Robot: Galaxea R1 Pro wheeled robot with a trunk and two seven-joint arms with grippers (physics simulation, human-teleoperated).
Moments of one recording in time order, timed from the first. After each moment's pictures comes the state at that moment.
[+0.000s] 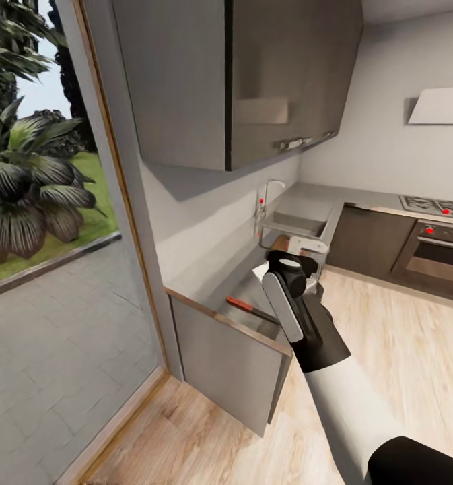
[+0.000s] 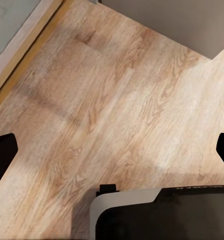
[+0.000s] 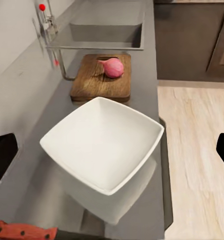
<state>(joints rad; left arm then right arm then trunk) 0.18 0.09 -0.04 -0.85 0.08 -0.13 -0.08 -0.88 0.17 0.30 -1.33 -0.42 0.67 -0.97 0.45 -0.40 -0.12</state>
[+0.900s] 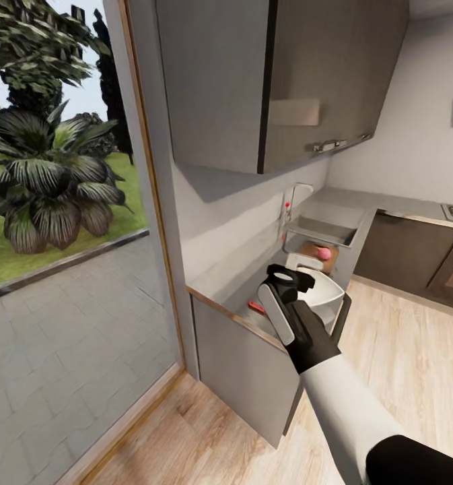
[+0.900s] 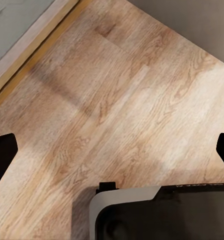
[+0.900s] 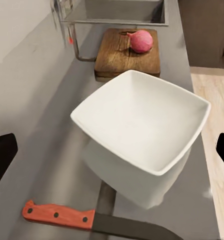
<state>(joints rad) 0.18 0.09 -0.04 -0.84 0.08 -0.13 -0.08 -0.88 0.17 0.29 -1.12 -0.42 0.50 -0.97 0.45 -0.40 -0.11</state>
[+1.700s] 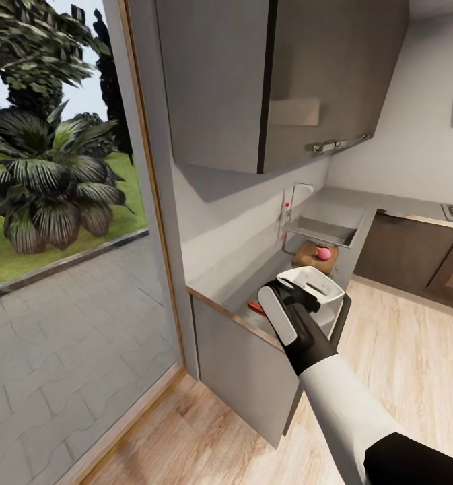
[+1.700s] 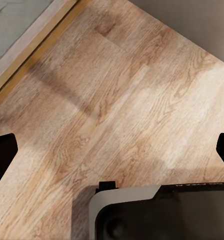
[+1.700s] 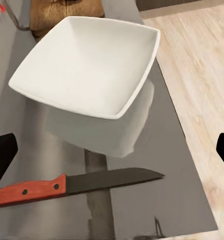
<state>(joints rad) 0.18 0.09 -0.04 -0.84 0.08 -0.13 -0.08 -0.88 0.17 0.30 -1.04 -0.67 0.32 -1.26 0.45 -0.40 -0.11</state>
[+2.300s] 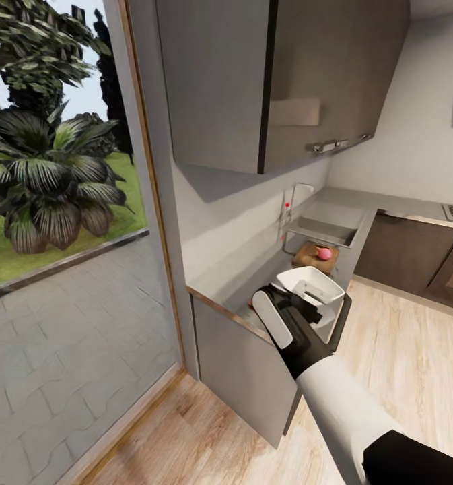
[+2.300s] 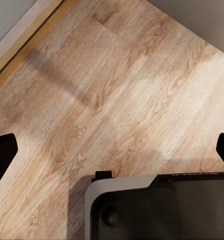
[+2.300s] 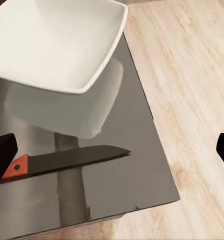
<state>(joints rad) 0.18 0.08 -0.04 -0.80 0.08 -0.13 -0.08 -0.88 0.17 0.36 -1.00 -0.74 0.31 -1.41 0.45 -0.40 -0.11</state>
